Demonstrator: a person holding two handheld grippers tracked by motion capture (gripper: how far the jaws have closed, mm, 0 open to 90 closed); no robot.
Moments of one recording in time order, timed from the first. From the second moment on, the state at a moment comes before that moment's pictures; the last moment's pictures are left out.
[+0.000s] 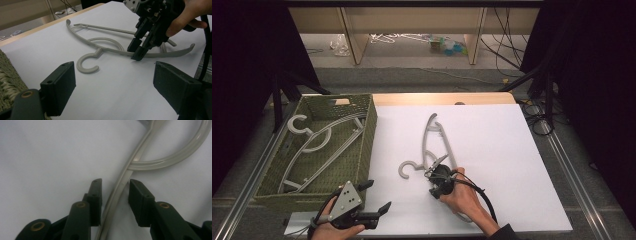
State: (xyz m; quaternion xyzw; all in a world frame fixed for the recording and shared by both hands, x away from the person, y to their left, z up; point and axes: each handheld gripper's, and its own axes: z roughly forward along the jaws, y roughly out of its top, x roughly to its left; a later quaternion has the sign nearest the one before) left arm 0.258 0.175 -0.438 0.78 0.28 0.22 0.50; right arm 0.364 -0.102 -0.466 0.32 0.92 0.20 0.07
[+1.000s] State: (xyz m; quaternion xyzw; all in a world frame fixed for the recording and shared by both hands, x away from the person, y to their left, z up) left arm 0.261 0.177 -0.437 0.78 0.28 0.23 0.51; right arm 0.374 -0.111 -0.464 0.26 0.94 0.19 0.05
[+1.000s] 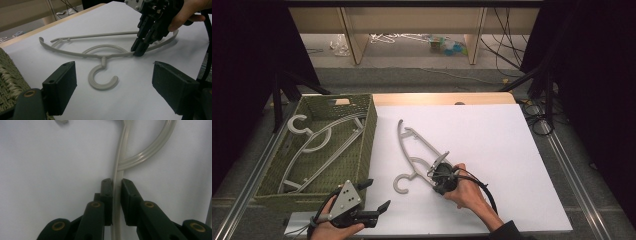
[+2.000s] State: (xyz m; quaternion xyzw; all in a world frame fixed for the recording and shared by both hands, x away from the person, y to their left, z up) left arm 0.311 0.105 -0.439 0.89 0.14 0.22 0.36; right arm 0.332 -0.187 -0.409 0.16 0.94 0.29 -0.05
